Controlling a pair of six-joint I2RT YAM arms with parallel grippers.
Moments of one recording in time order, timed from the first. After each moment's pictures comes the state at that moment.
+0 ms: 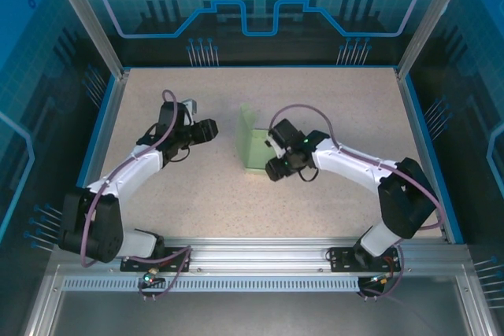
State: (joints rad) left arm -0.19 1.35 0.86 -0.21 0.19 -0.48; right arm 0.70 1.60 1.14 -0.71 -0.03 0.19
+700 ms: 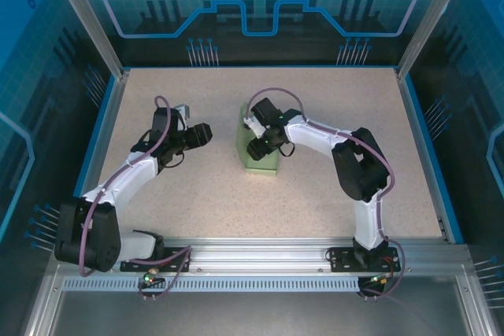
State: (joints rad) left arm -0.15 1.30 0.79 -0.21 0.19 -0.49; right arm 0.64 2.02 1.49 -0.66 -0.08 -0.03
